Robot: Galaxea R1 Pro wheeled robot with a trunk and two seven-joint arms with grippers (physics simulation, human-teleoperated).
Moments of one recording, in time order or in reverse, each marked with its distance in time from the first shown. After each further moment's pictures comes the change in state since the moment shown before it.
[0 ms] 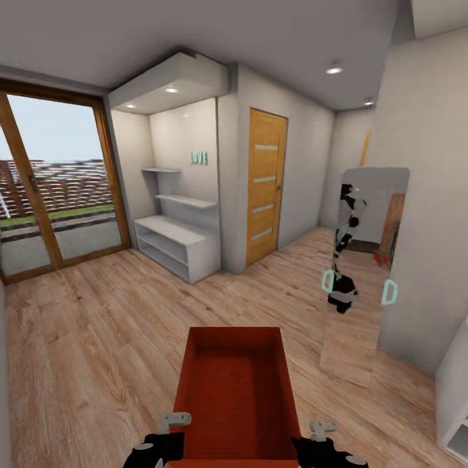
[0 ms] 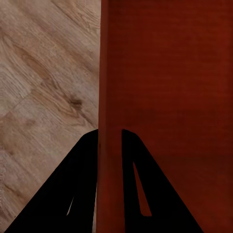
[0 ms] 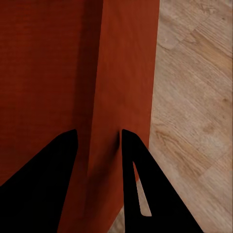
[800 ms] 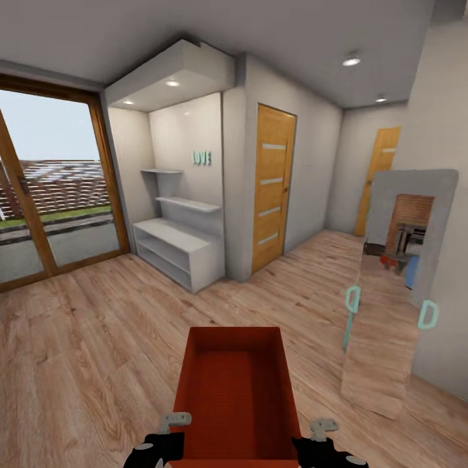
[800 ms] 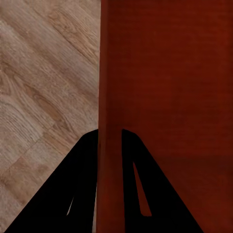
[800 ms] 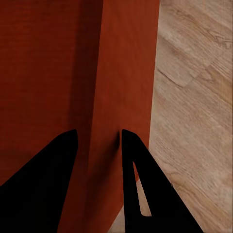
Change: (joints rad) left arm 0.000 -0.001 0.000 0.000 0.000 0.000 0.000; right arm 0.000 -0.001 0.001 0.000 -0.001 0.000 0.000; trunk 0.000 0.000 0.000
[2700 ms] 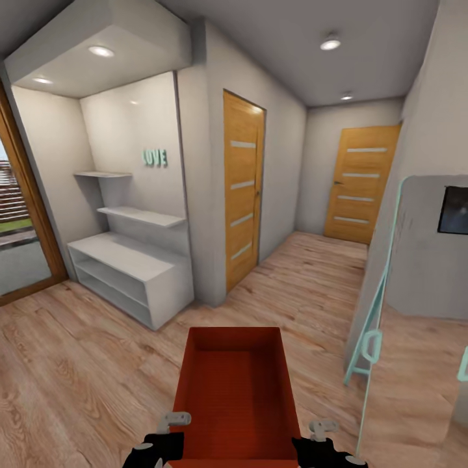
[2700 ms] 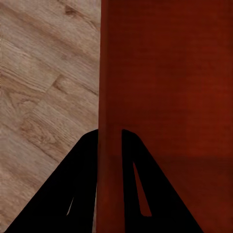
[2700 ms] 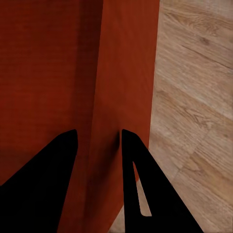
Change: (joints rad) left arm 0.000 0.002 -0.001 -0.002 0.002 0.003 -0.001; right arm 0.000 0.002 -0.003 0.000 0.002 0.000 -0.001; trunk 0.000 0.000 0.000
